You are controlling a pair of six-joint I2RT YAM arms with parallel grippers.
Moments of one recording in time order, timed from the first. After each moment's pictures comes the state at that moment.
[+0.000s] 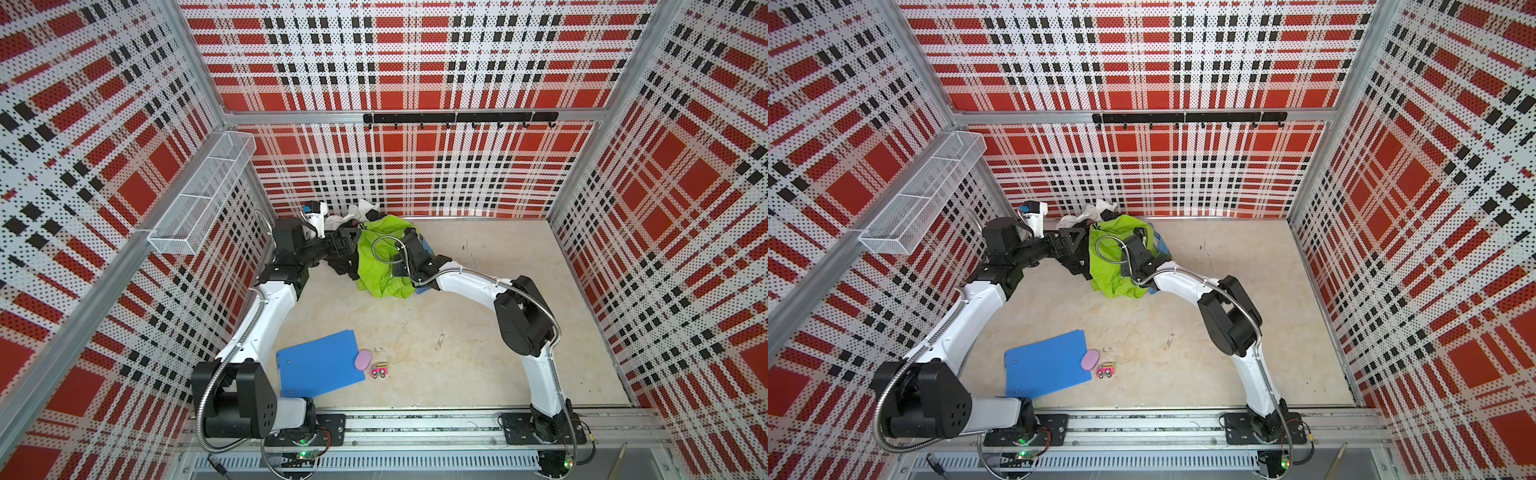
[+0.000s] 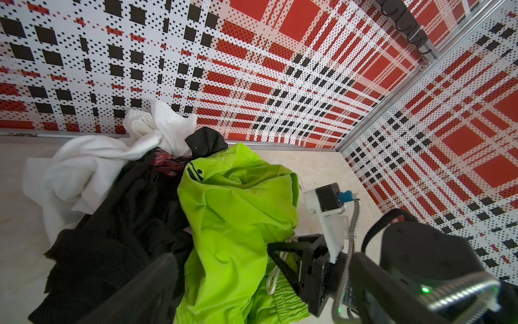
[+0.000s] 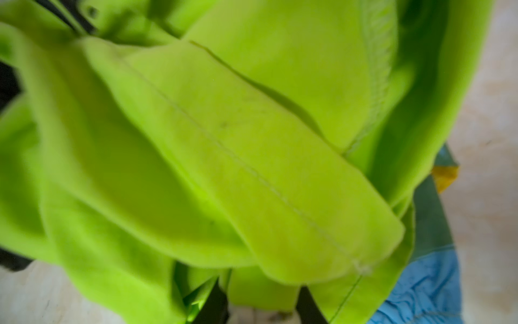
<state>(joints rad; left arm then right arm) -0.02 1.36 1.12 -0.07 0.55 -0.28 0.74 2.12 1.68 -0.27 0.25 0.55</state>
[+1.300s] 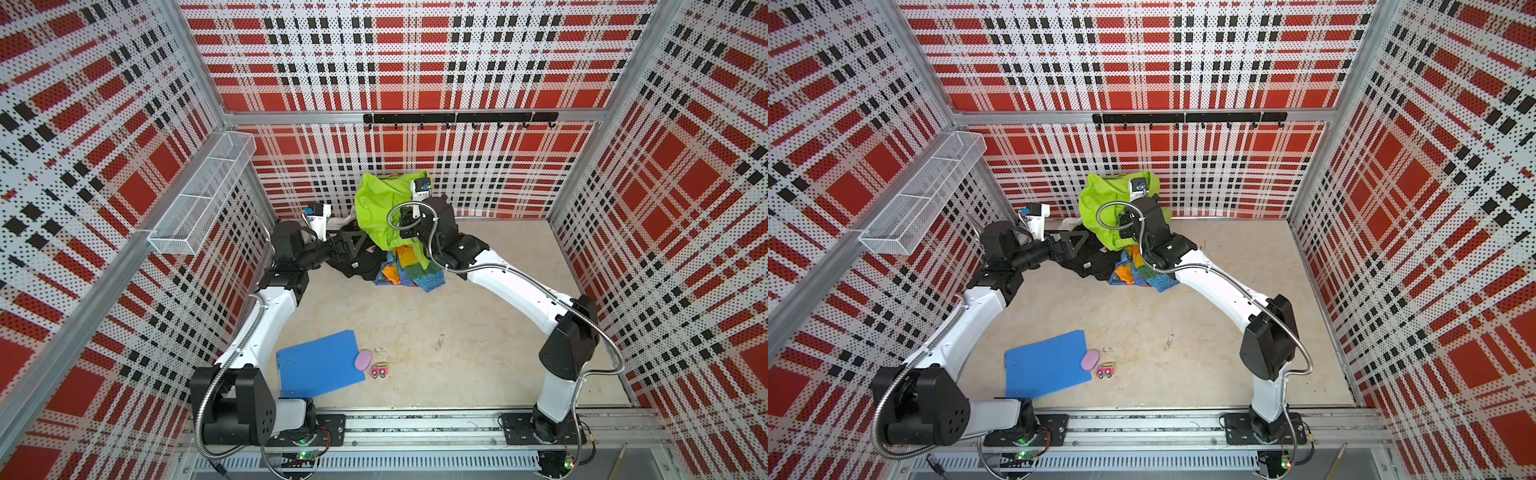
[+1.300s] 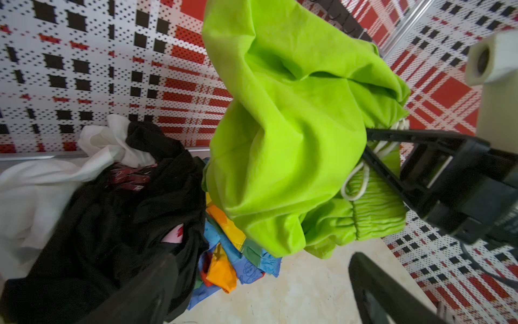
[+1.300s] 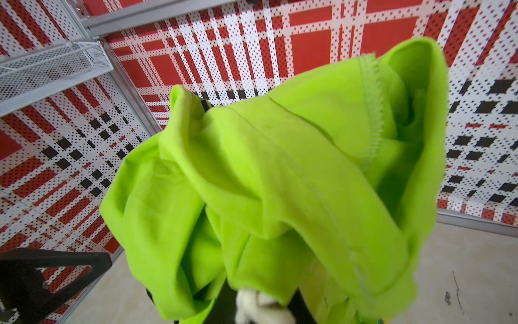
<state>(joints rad) -0.02 1.33 1.06 0.05 0.71 -0.30 0.75 1.83 1.78 -0.16 0.33 0.25</state>
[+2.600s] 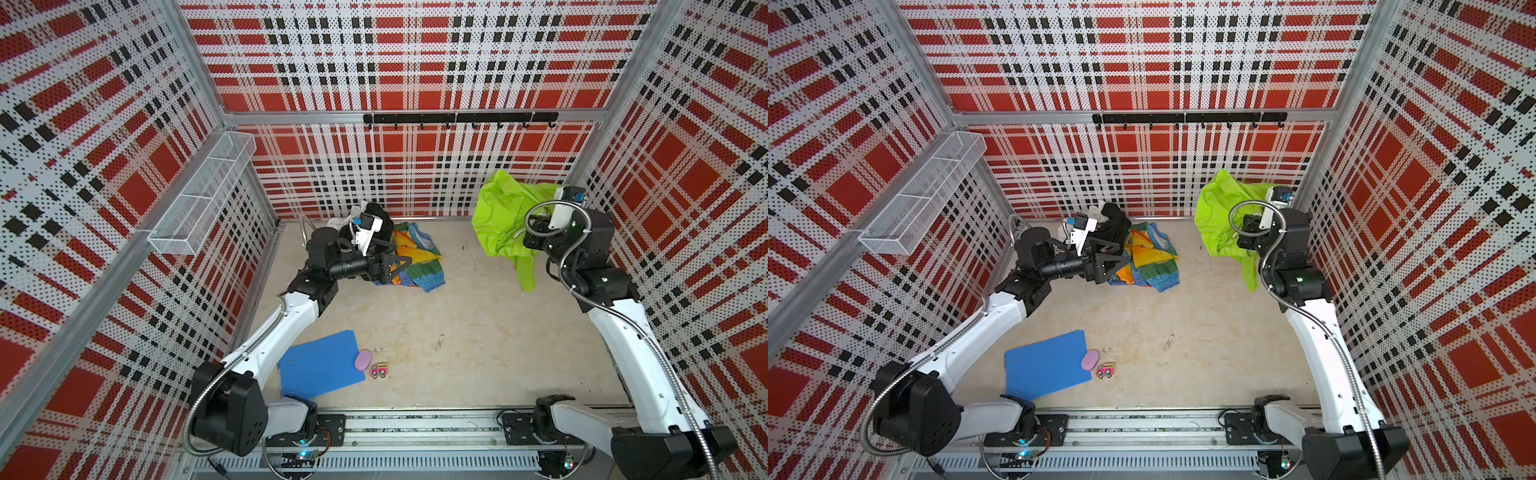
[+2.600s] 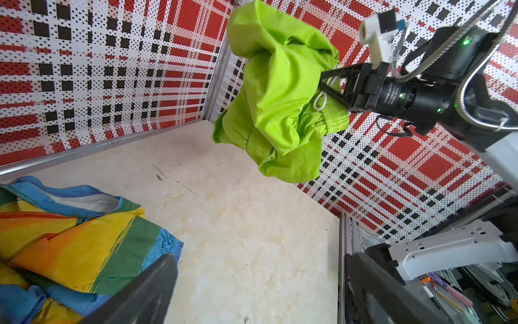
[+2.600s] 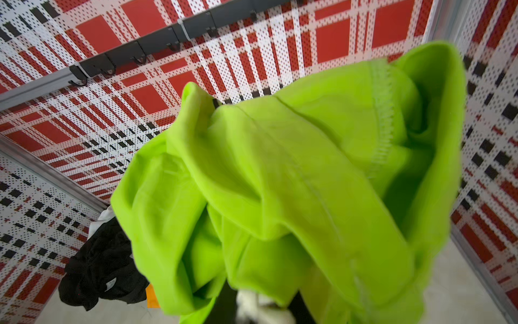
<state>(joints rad) -0.32 1.32 1.03 0.14 0.89 -0.28 0.11 1.14 1.28 -0.41 -0.02 0.31</state>
